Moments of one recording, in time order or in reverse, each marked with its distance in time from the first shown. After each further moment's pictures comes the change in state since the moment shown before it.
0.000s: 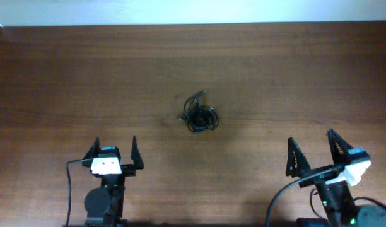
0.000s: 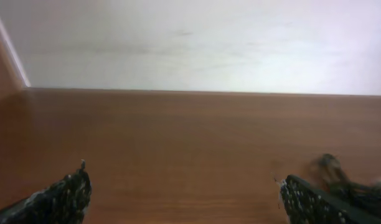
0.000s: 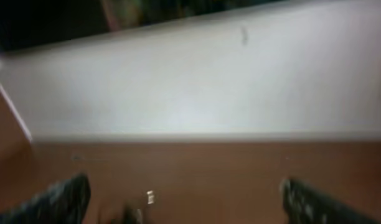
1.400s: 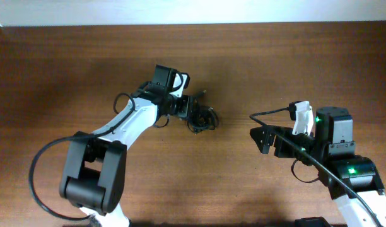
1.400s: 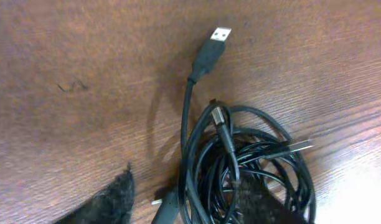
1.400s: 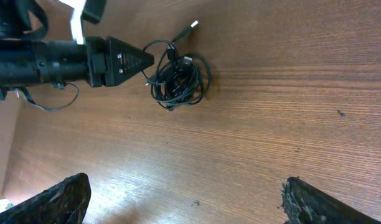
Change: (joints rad) left arm -0.283 1.849 1.172 -0.374 0.296 -0.150; right arm 0.143 0.799 0.320 -0.357 -0.221 0.170
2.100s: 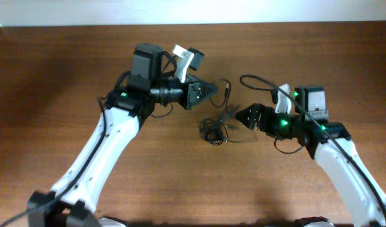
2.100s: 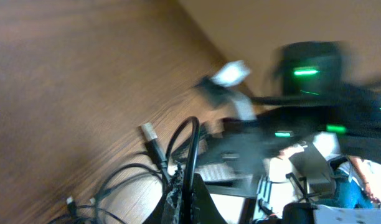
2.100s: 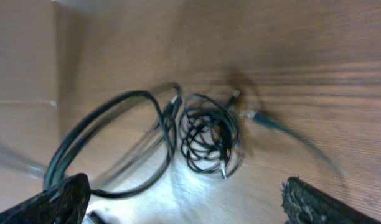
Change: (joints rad) left arm 0.000 -0.333 0.098 0.030 0.661 -0.040; right arm 0.001 0.428 0.004 0.322 -0.192 0.161
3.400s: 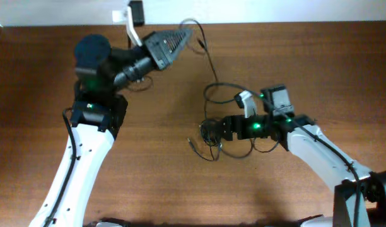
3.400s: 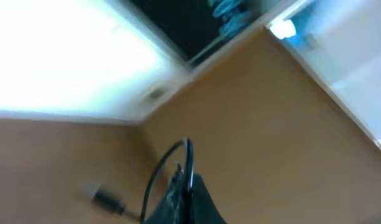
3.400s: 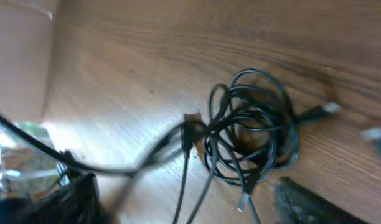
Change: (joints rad) left arm 0.138 -0.147 0.007 0.612 -0.138 -0.772; right arm 0.190 0.199 0.006 0.135 -0.052 -0.237
